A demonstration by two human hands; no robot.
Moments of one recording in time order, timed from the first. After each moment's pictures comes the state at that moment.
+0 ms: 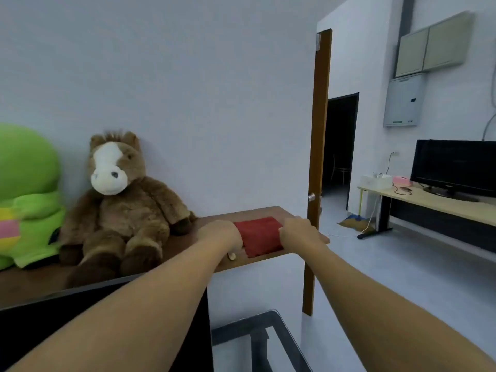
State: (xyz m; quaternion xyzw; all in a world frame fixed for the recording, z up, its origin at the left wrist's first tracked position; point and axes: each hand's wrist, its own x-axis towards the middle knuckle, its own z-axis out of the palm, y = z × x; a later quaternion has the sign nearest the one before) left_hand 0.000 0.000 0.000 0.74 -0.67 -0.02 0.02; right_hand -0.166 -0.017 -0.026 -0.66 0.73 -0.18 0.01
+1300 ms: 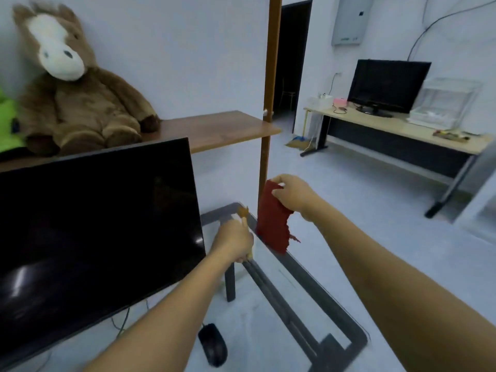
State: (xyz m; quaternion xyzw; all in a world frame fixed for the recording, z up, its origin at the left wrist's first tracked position) left_hand -0.023 0.205 -0.175 0.66 -0.65 -0.35 0.15; right_hand -0.177 0.192 -0.116 -0.58 0.70 -0.33 0.24
